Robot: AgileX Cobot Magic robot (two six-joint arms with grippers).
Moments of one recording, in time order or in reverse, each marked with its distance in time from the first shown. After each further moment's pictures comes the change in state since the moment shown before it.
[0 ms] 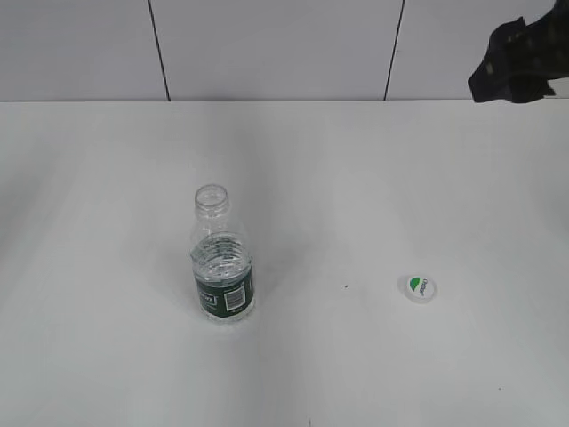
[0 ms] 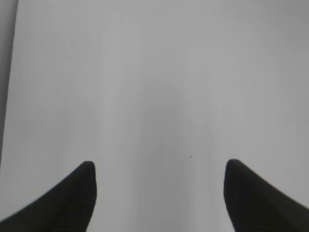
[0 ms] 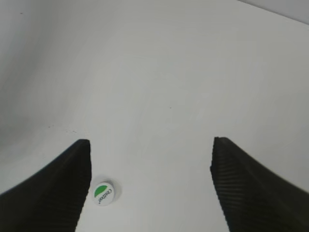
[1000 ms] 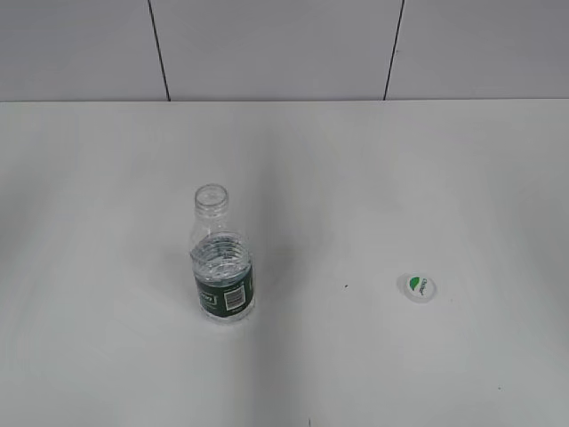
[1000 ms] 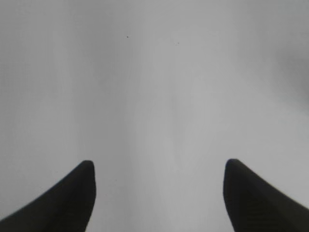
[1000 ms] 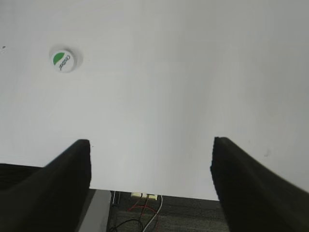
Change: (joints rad) left arm -0.002 -0.156 0.030 -0.194 0.431 0.111; right arm -0.219 -0.119 0.000 0.094 0.480 -0.097
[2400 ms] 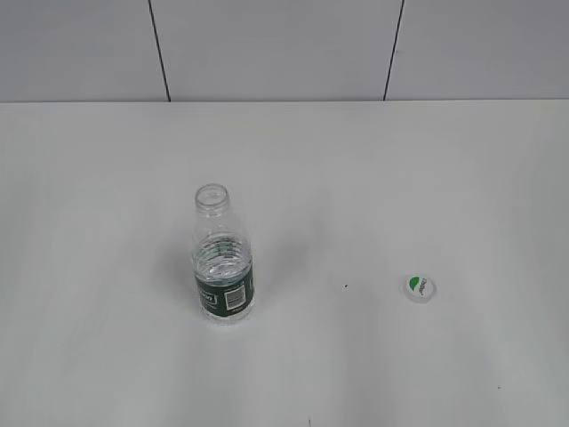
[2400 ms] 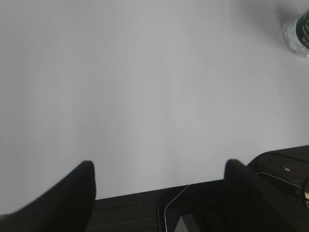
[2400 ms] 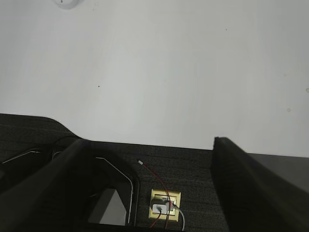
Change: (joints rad) left arm 0.000 -0.815 0.533 -0.073 0.008 0.022; right arm 0.000 -0.665 0.574 0.029 -0.096 0.051
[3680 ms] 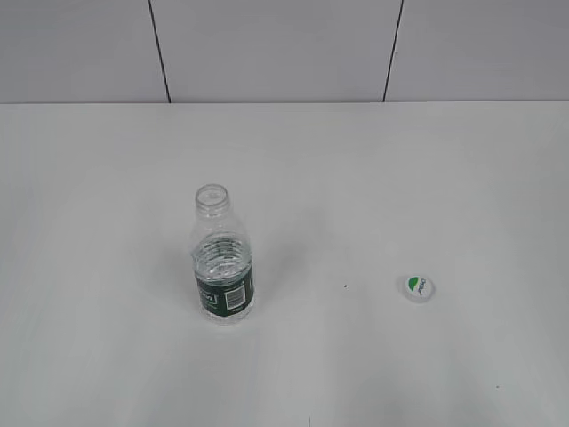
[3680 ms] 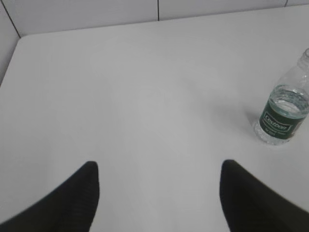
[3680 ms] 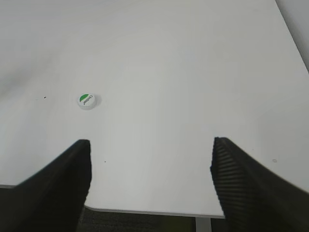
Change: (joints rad) left arm 0.000 -0.535 0.018 -0.020 -0.026 0.005; right arm 0.000 -0.559 0.009 -0.018 0.017 0.001
